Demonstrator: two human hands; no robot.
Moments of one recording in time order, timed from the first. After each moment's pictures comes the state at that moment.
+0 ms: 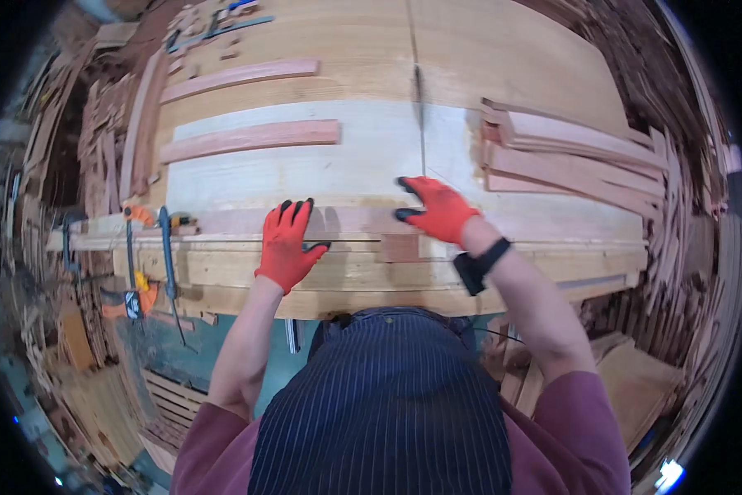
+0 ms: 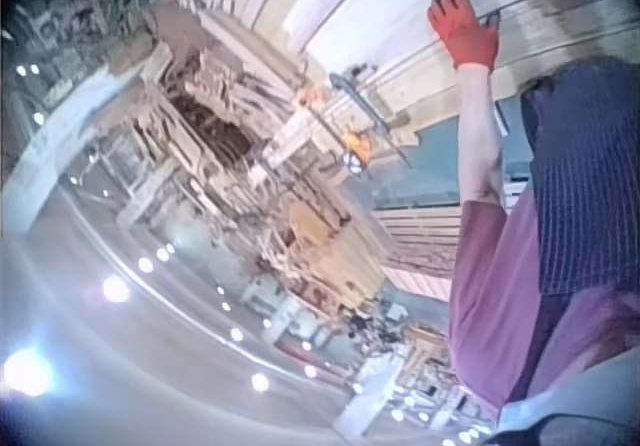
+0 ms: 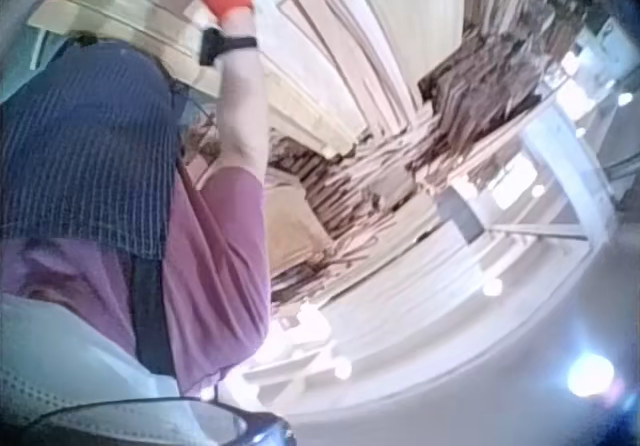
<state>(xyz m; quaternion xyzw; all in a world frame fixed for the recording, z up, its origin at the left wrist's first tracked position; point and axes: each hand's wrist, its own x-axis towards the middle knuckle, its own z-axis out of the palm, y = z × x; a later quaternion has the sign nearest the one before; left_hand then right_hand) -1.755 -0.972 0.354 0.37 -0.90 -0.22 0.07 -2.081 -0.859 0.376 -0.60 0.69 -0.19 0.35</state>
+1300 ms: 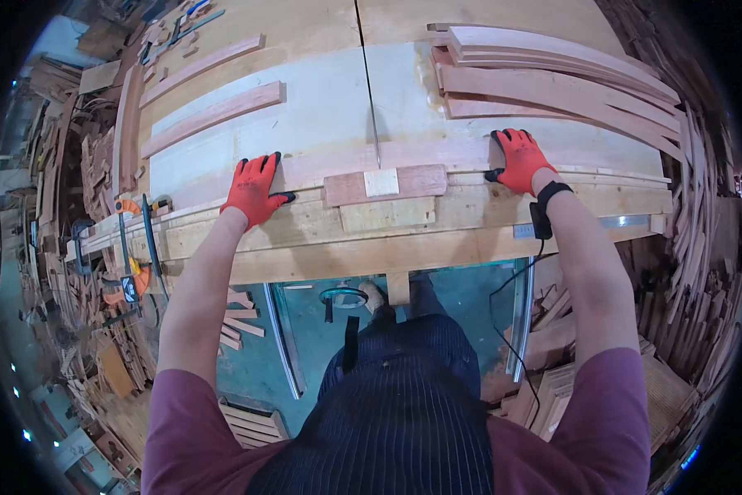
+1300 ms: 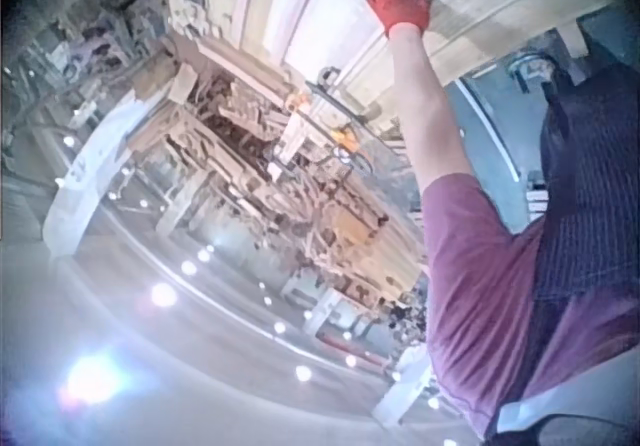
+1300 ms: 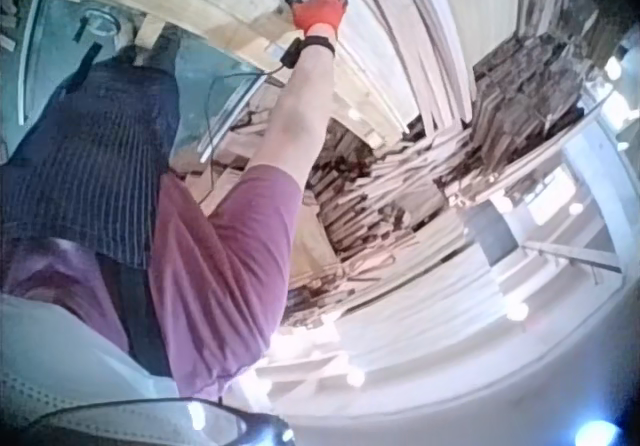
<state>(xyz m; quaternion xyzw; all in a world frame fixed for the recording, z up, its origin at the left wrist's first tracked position) -1.783 -0.964 0.315 0.26 -0.96 -0.06 -0.09 -2.228 -0.630 0.311 -0.53 0.84 0.05 0.14</state>
